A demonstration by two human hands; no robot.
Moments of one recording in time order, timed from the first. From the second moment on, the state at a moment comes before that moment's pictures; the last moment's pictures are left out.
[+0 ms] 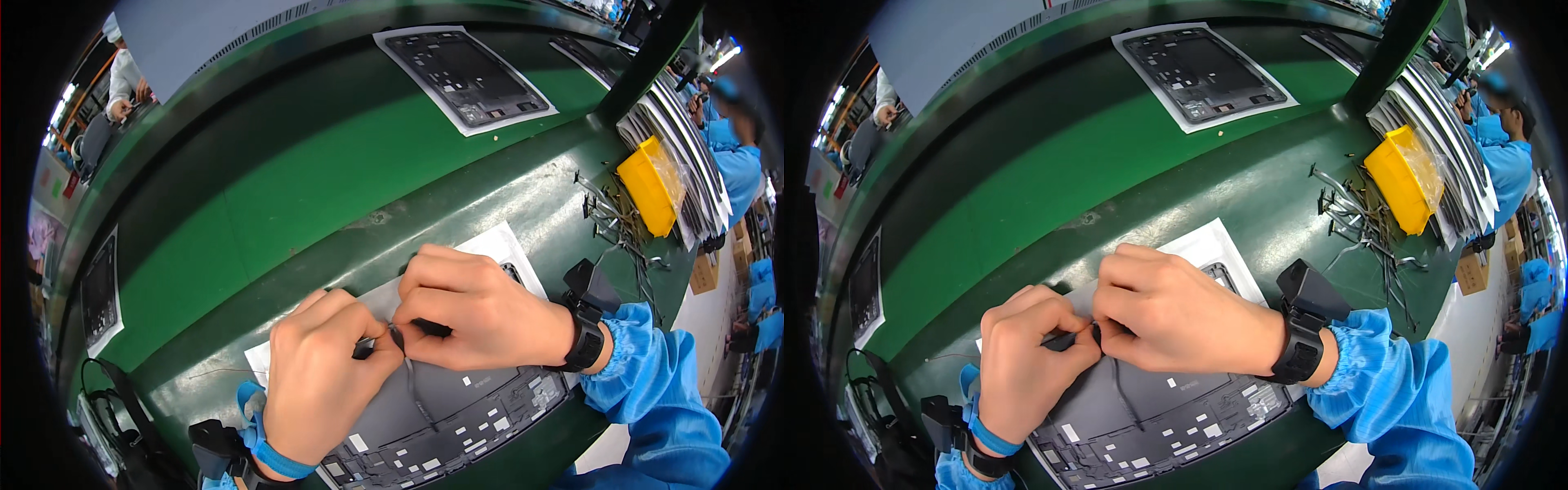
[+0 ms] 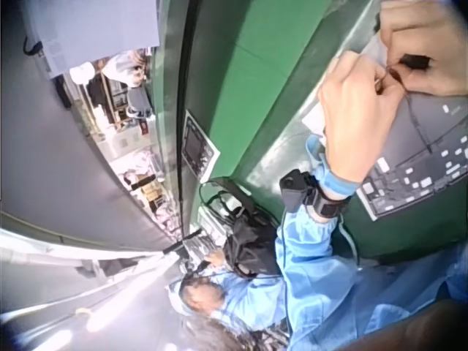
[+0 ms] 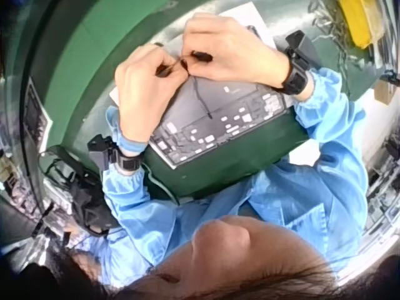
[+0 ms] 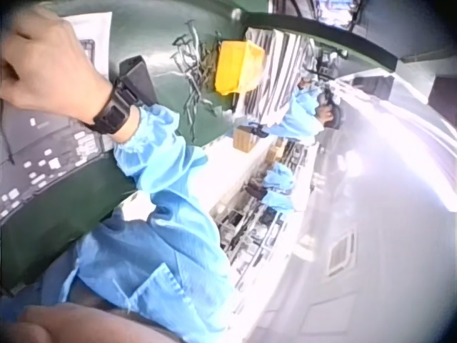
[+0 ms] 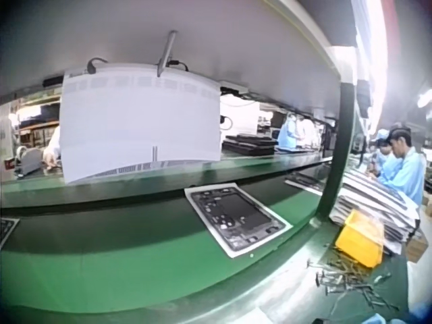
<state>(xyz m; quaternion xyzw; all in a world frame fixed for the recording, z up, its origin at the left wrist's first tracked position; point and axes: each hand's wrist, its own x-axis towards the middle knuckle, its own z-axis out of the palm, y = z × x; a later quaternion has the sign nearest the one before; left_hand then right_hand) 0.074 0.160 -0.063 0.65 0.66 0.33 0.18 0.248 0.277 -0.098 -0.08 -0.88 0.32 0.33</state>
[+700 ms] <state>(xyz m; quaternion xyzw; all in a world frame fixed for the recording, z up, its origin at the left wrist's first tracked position) 0.076 0.158 -0.083 0.70 0.63 0.34 0.05 0.258 0.275 -0.091 -0.09 -0.93 0.22 0.29</state>
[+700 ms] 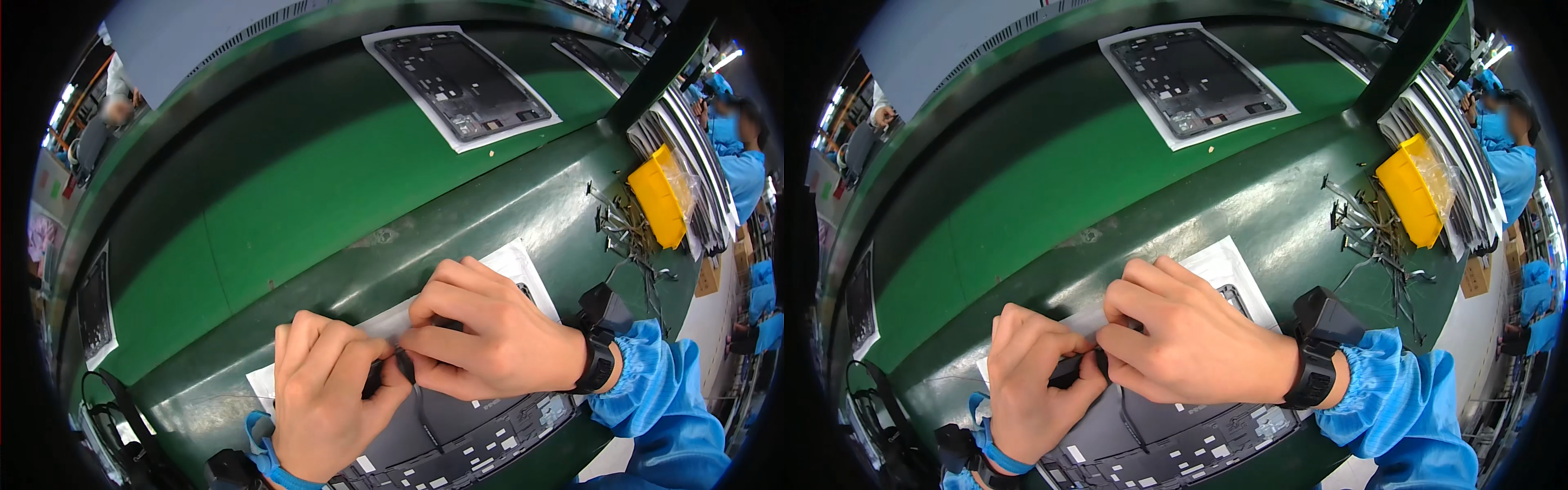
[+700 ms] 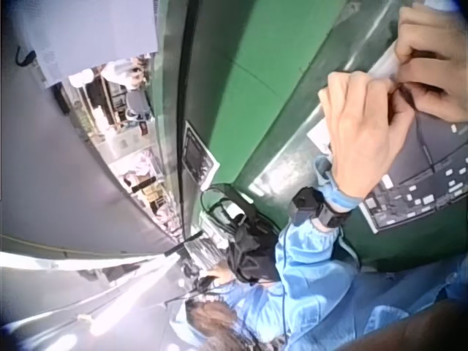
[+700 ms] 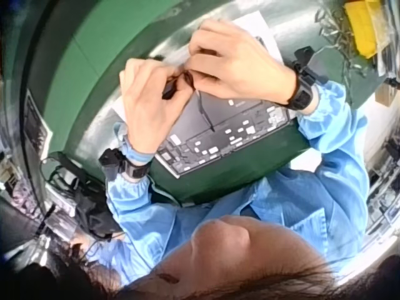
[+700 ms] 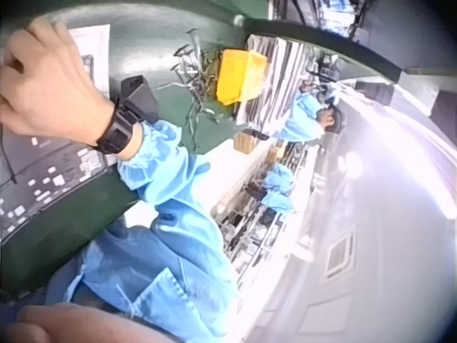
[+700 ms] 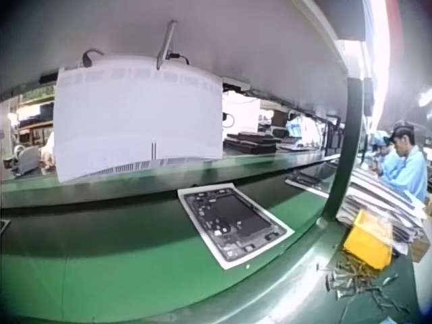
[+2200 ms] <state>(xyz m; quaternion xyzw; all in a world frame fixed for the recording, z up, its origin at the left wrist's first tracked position) -0.015 0.183 -0.096 0.73 0.65 0.21 -0.09 0.267 0.301 -0.112 -0.11 -0.86 0.25 0.42</state>
